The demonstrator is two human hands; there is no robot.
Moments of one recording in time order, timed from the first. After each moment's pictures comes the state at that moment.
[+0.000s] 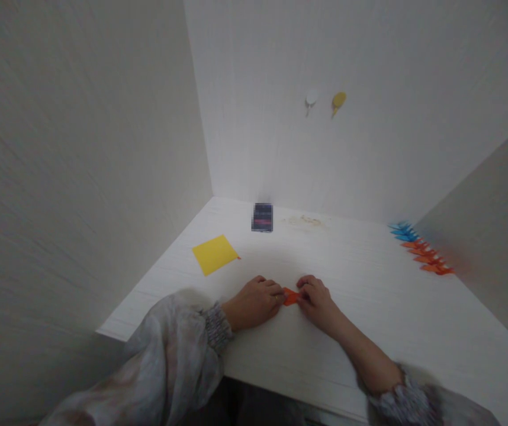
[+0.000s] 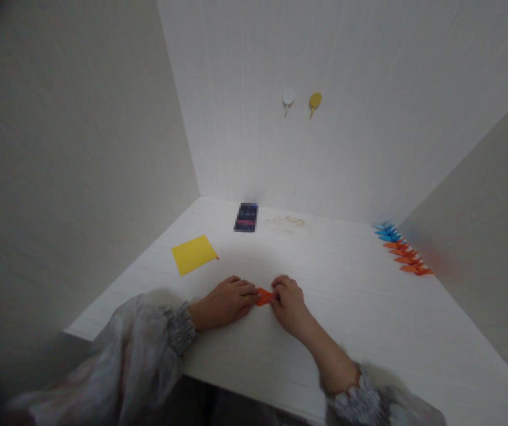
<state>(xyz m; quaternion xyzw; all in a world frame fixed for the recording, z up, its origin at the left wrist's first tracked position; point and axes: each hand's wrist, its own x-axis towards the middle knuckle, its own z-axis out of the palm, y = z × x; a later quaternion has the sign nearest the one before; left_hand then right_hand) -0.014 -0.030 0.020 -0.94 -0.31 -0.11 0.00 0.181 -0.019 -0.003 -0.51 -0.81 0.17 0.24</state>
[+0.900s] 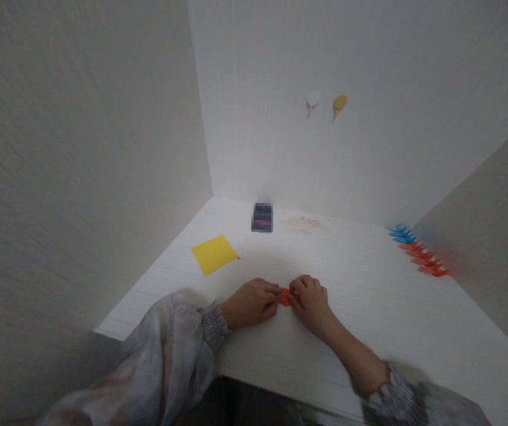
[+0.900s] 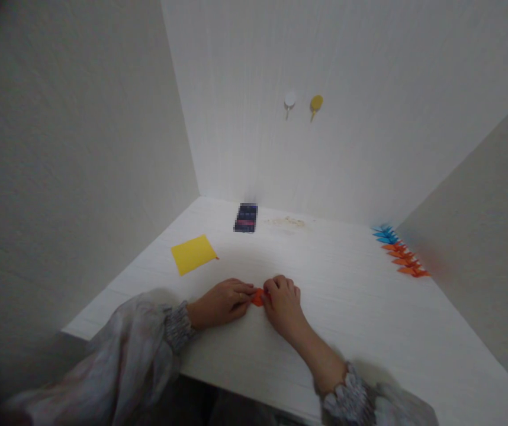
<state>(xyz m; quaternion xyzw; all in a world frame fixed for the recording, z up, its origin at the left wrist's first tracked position) -0.020 -0.030 0.018 -0.92 -0.31 -0.20 -0.10 0.164 -0.028 0.005 -0.57 -0.80 0.08 0.17</state>
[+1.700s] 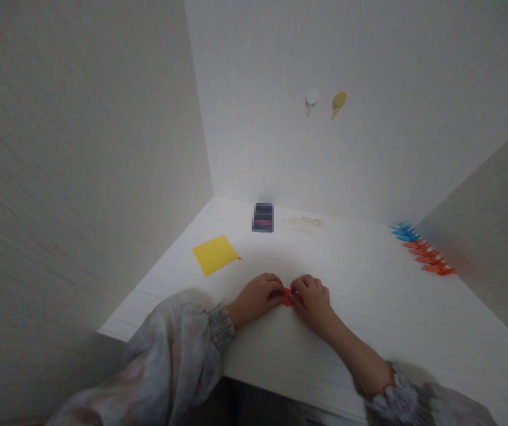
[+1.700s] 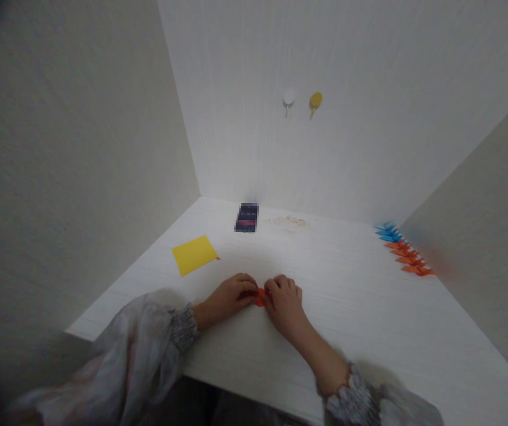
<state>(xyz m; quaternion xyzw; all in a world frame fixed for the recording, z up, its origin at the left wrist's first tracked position) -0.012 -0.022 0.009 -0.86 -0.38 -0.26 -0.23 0.158 -0.032 0.009 -0.58 -0.80 0.06 0.14</state>
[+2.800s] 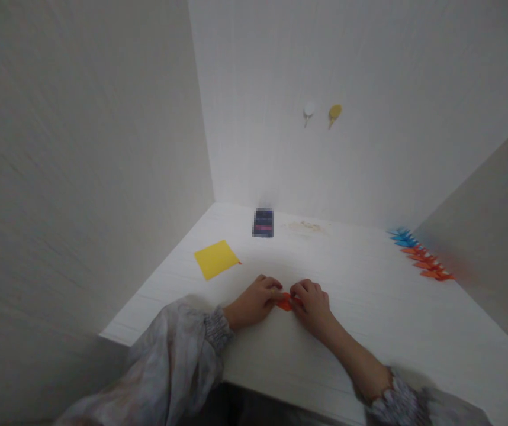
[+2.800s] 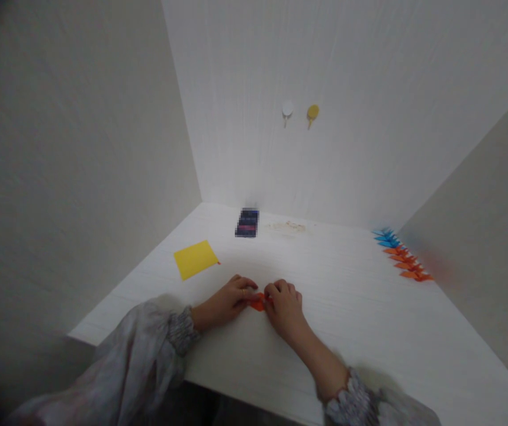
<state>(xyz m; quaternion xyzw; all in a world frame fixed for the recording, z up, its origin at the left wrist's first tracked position) -0.016 -0.024 0.021 -0.88 -0.37 -0.23 -0.19 0.163 -0.029 0.013 -0.59 -0.79 0.10 0.14</state>
